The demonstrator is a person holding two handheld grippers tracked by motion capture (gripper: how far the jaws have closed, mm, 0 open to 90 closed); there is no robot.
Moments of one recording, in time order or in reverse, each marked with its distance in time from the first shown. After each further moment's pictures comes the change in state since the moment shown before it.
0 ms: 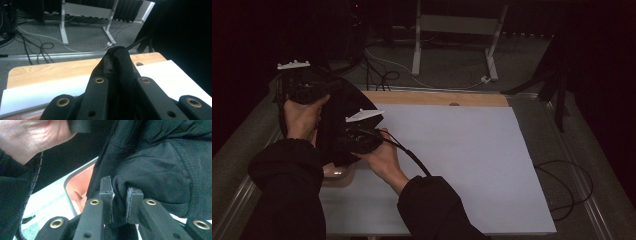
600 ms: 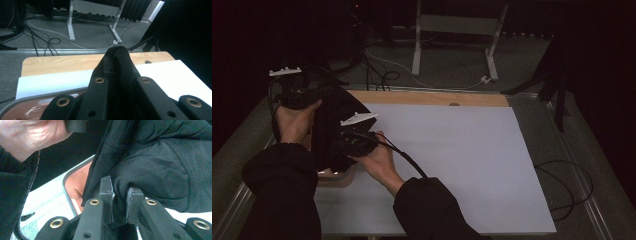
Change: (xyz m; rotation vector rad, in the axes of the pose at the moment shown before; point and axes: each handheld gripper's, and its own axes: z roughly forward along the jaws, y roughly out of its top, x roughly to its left) left arm 0.022 -0.013 -0.008 0.008 0.040 -0.029; right arm 0.006 -0.005 0.014 0.025 0.002 0.000
